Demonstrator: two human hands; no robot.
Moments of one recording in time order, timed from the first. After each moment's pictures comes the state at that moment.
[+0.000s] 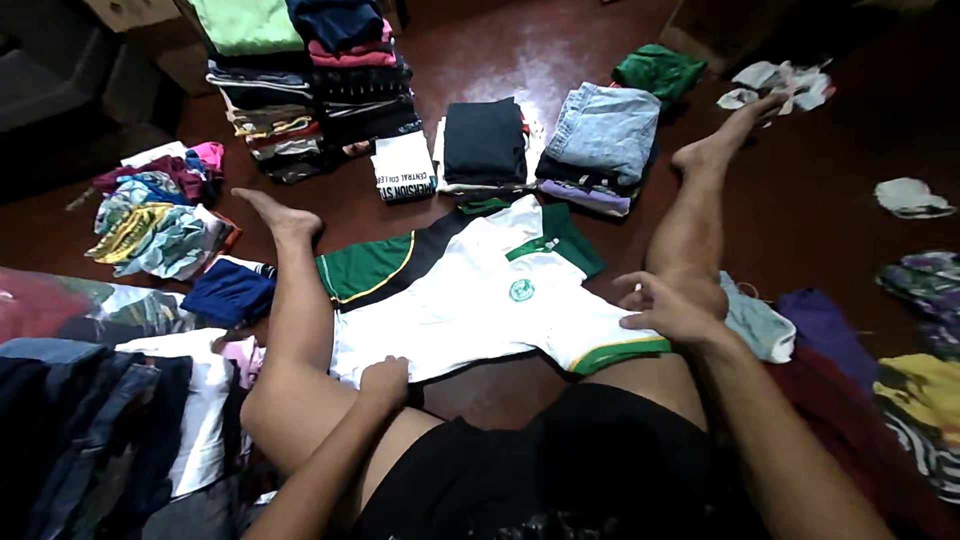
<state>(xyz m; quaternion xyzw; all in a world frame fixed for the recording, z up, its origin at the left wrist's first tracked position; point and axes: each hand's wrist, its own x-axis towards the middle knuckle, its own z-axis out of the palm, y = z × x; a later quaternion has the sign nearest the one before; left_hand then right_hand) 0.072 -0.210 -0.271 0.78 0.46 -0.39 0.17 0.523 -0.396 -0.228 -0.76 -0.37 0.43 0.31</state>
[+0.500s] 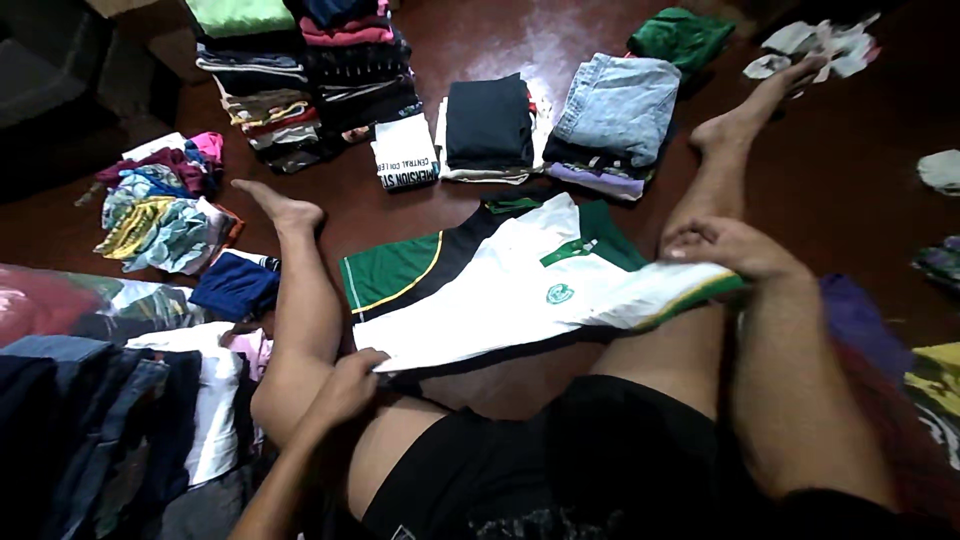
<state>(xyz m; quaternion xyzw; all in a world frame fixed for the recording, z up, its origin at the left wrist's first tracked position) 0.013 -0.194 -0.201 0.83 0.43 -0.09 0.35 0.578 -0.371 -0.182 -0.69 -0.39 0.44 0.42</state>
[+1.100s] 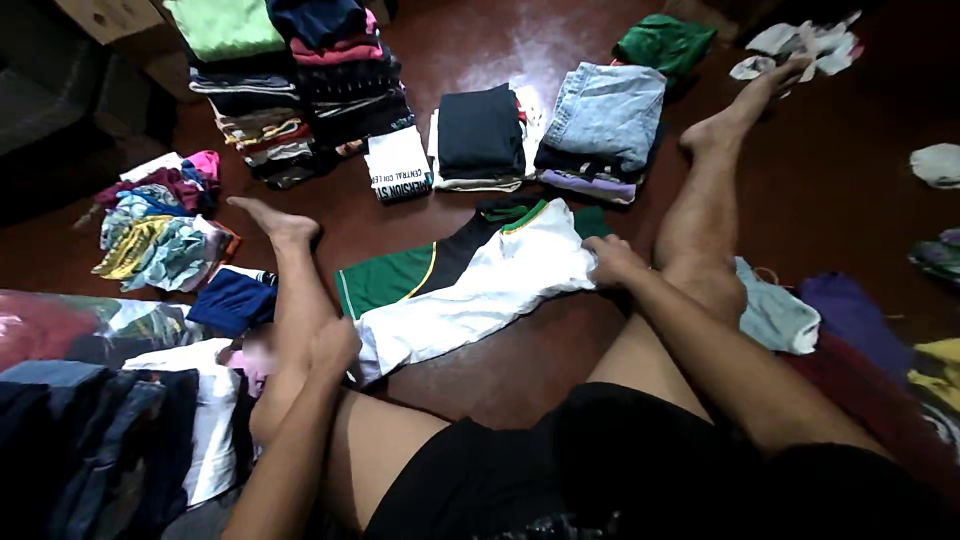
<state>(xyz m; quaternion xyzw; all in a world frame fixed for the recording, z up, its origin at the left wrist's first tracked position) 0.080 -0.132 -0.176 0.73 0.68 0.05 0.04 0.549 -0.284 -0.307 -0.86 -0.44 0.26 0.07</state>
